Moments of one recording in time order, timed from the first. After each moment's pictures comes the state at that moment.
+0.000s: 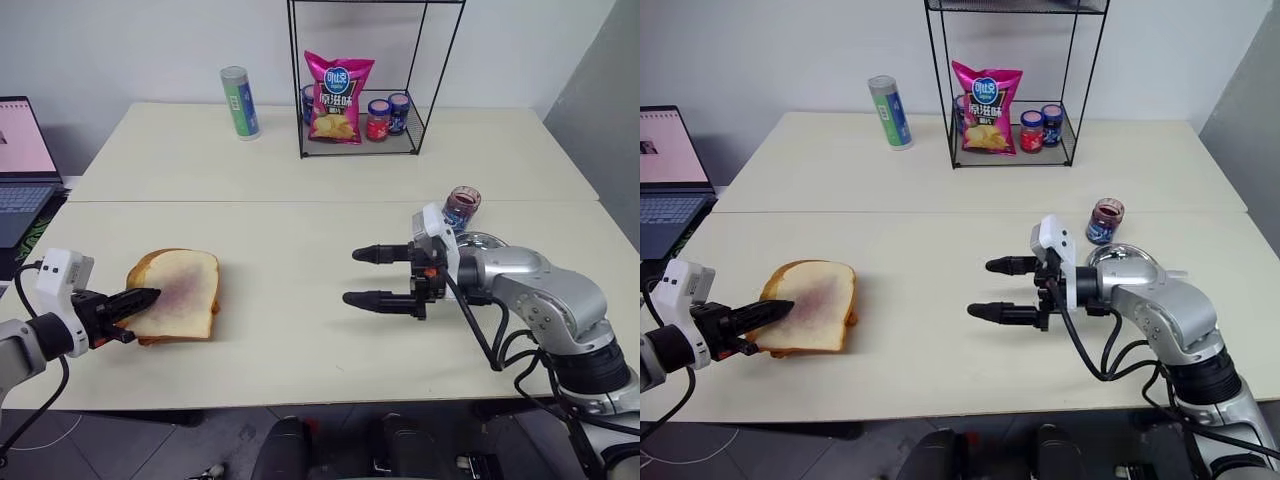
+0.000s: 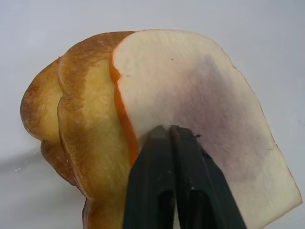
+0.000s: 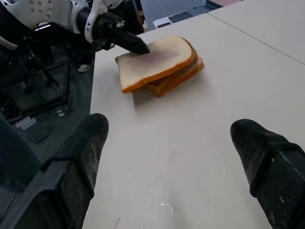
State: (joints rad) left arm 0.06 0.90 0.60 -0.15 -0.66 0.94 -0.81; right arm -0.54 -0.59 0.16 -0.32 0.68 0.79 0.94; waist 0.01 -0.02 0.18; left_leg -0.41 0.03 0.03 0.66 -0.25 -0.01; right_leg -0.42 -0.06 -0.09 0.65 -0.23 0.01
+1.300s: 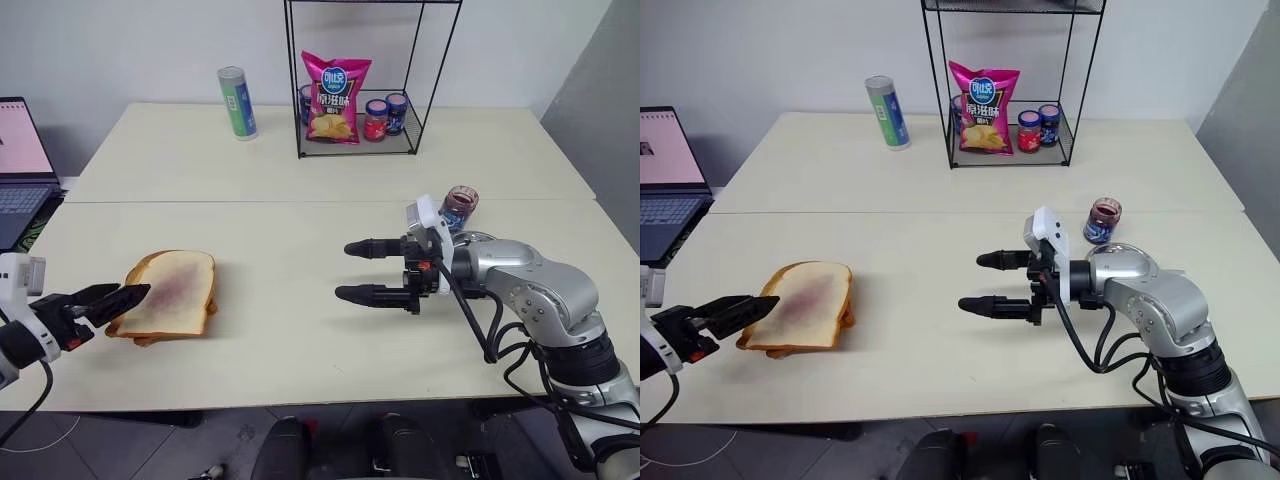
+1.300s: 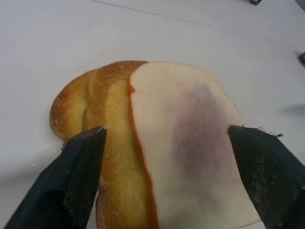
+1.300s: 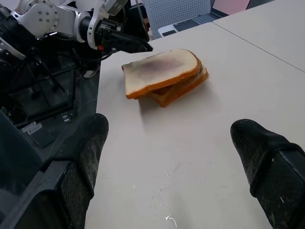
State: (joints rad) left arm 0.07 0.88 0.72 -0.03 -0.75 0.94 -0.87; right arm -0.58 -0.55 0.16 -0.31 0.69 0.82 0.94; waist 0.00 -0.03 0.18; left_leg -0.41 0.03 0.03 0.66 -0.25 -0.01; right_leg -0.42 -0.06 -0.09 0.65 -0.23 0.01
